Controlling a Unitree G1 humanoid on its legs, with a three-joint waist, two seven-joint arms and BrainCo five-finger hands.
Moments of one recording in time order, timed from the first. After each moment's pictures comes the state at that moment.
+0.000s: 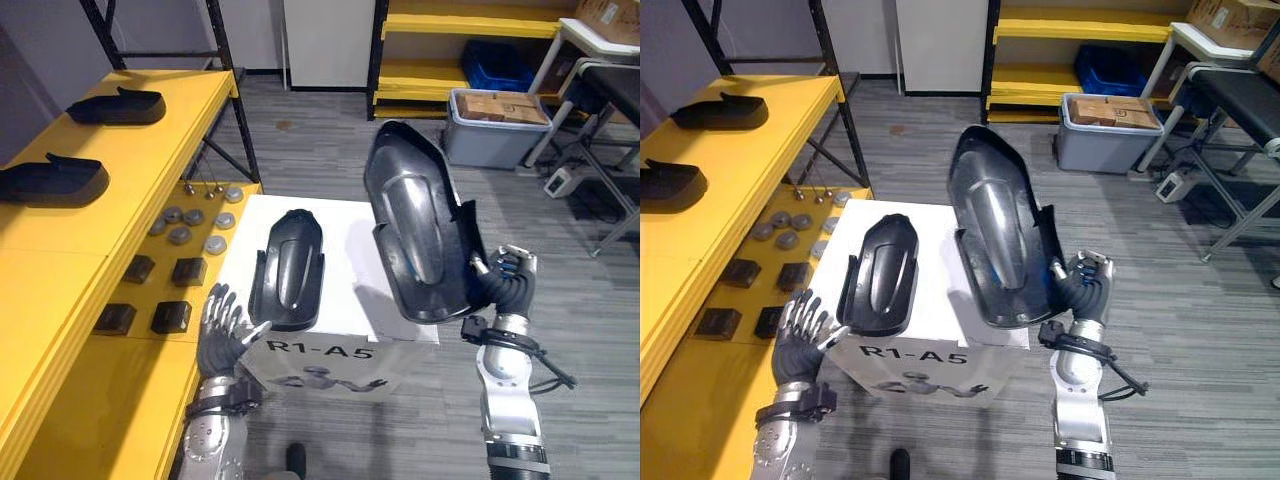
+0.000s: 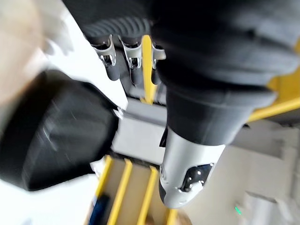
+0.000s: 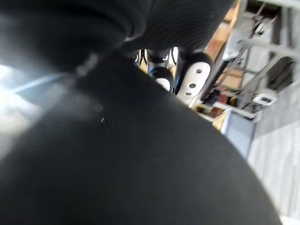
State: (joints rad) left arm 0.25 0.01 -0.13 -0.24 -0.29 -0.18 0.11; right arm -0.08 -0.07 -0.11 -0.14 -0.38 -0.04 -0.34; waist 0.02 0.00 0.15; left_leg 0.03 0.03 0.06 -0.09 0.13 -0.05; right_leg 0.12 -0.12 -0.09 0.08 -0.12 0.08
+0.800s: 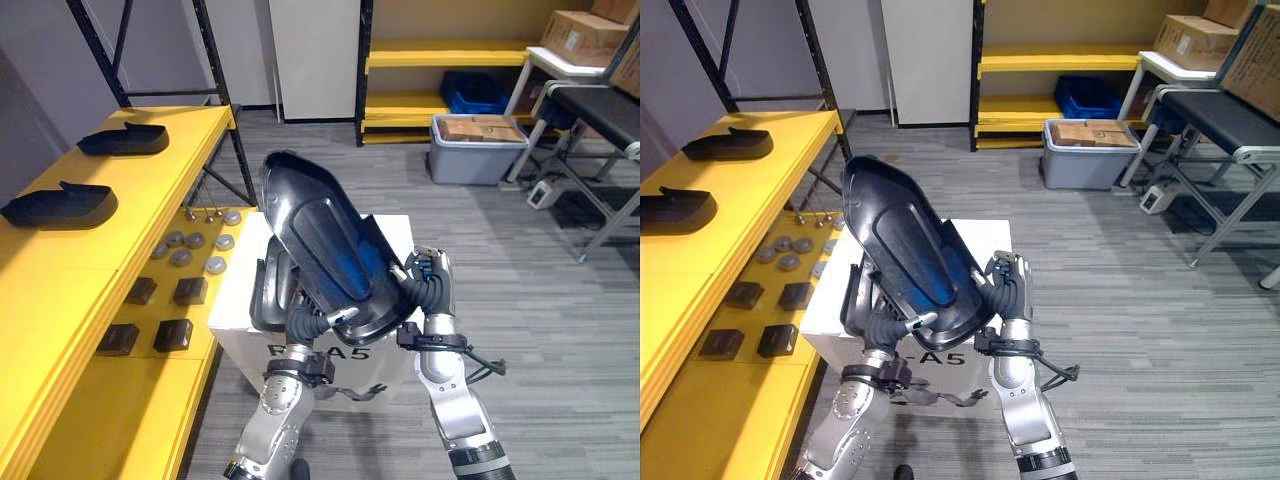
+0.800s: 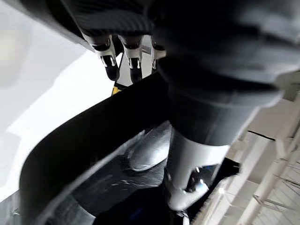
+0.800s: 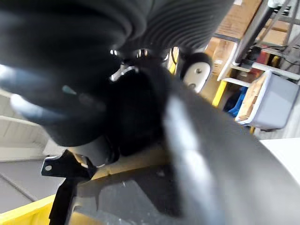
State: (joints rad) left arm 0.00 0.07 -0.44 -0.02 -0.41 -0.13 0.27; right arm -0.09 -0.05 0.21 -0.10 -0.43 -0.04 -0.40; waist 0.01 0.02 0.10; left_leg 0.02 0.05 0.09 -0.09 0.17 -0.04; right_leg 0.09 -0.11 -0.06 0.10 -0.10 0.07
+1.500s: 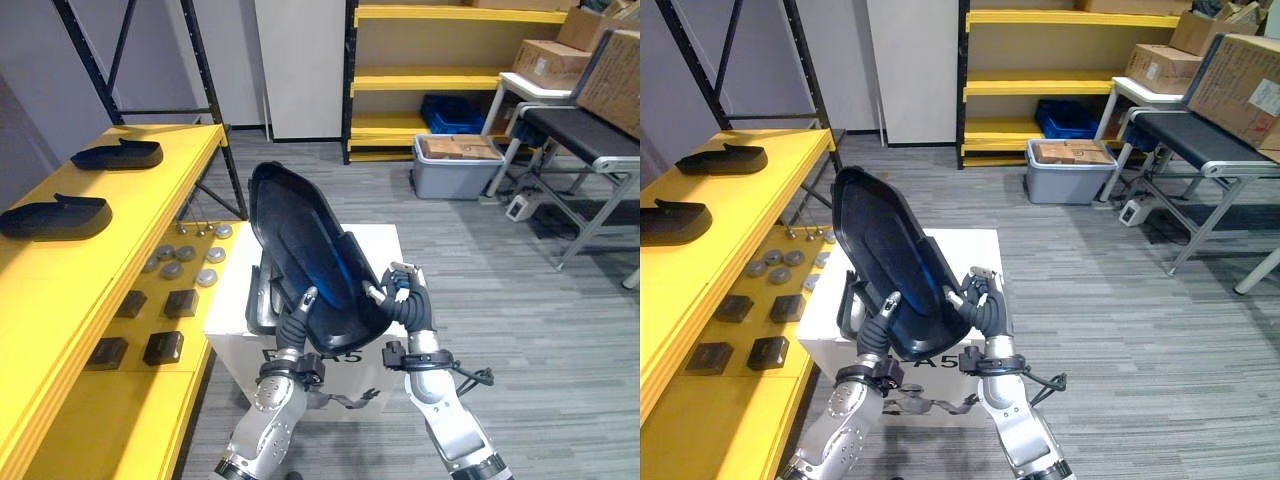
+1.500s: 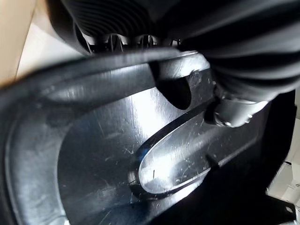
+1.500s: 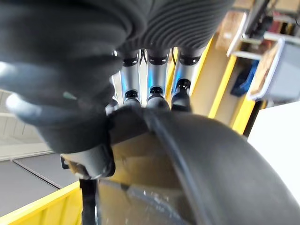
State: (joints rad) left arm -0.01 0.12 -0.42 0.01 -0.51 -0.10 0.36; right arm -0.01 -0.12 0.37 -0.11 -0.25 -0.12 -0.40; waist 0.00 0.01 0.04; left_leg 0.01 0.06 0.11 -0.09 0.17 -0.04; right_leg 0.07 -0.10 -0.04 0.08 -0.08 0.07
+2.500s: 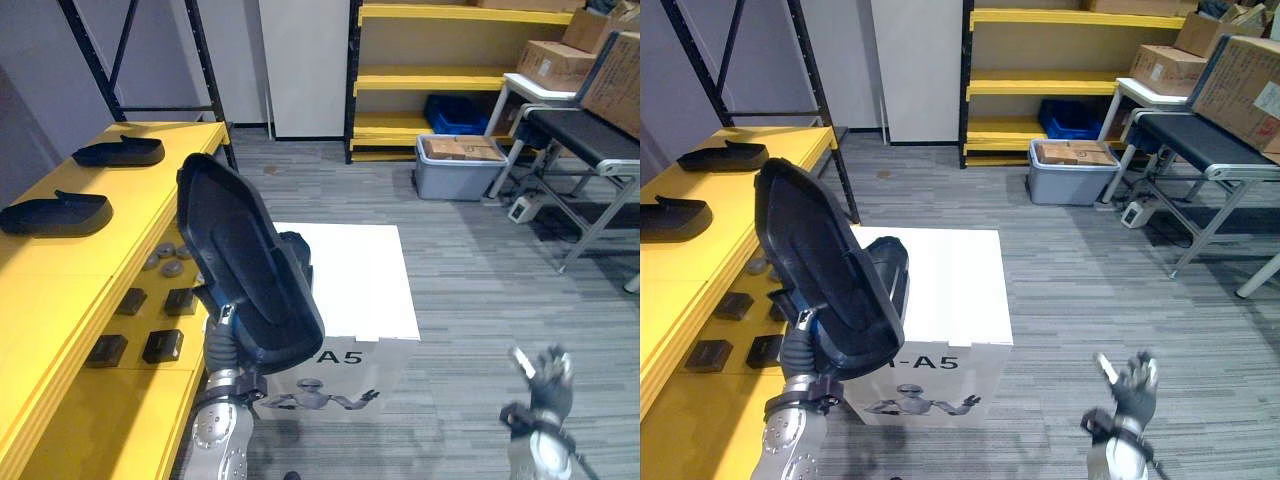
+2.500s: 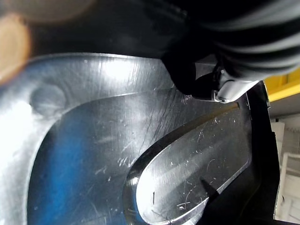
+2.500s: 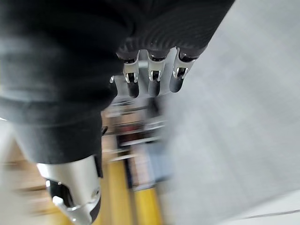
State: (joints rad) left arm 0.30 0.00 0.00 -0.22 -0.29 -0.11 0.18; right arm 0.24 -0.08 -0.38 0.42 0.31 -0.17 -0.12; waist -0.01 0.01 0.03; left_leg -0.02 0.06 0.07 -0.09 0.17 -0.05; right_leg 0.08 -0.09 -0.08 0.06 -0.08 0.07
